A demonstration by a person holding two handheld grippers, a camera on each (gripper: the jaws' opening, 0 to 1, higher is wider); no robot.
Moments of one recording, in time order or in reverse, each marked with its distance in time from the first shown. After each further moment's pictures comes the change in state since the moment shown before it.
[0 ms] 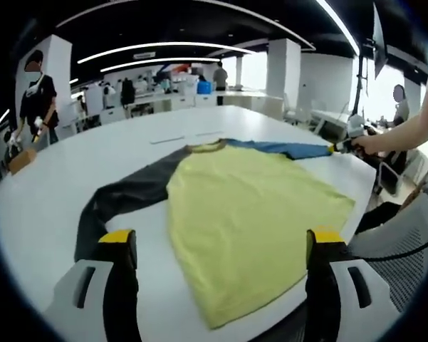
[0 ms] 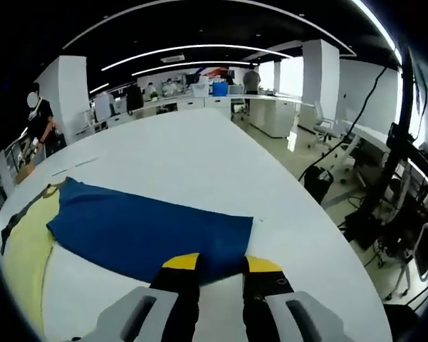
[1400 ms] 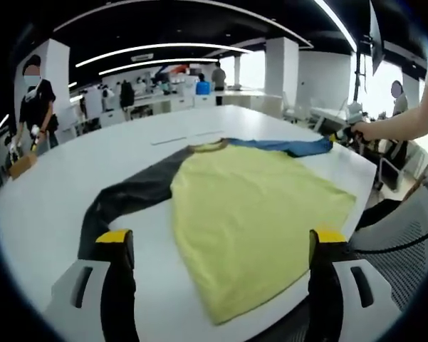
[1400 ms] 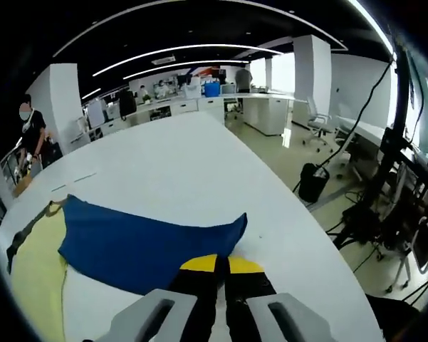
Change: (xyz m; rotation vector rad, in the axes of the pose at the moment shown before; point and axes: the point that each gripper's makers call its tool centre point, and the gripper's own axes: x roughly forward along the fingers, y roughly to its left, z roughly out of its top) left arm -0.004 0.002 -0.003 0.022 0.003 -0.005; right arm -0.024 0.012 0.025 0.014 0.013 -0.035
